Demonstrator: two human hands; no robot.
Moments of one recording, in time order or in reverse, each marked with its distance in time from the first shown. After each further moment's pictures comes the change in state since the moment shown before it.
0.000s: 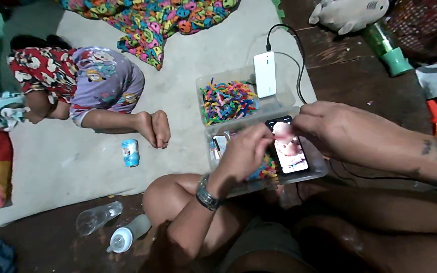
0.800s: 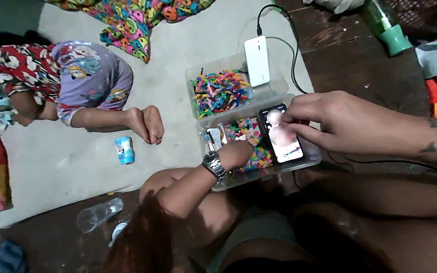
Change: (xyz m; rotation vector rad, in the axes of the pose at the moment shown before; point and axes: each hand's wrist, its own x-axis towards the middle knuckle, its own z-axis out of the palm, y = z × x) left_hand 0.007 -0.063 0.059 0.450 -1.110 -0.184; right_hand -0.007 0.002 0.004 0.286 0.044 0.043
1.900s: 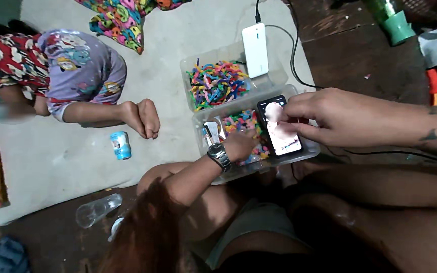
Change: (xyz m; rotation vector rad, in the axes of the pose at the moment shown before) left_hand 0.015 0.008 0.006 0.109 0.093 0.009; right_hand -0.003 0.003 0.004 0.072 -0.156 0.048
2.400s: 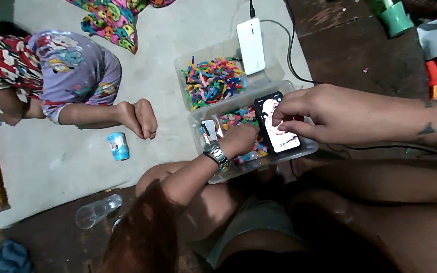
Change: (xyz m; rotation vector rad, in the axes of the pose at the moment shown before) left_hand 0.000 0.005 -0.017 -0.240 0.152 -0.056; right_hand 0.002 -0.001 0.001 0.038 0.000 0.013
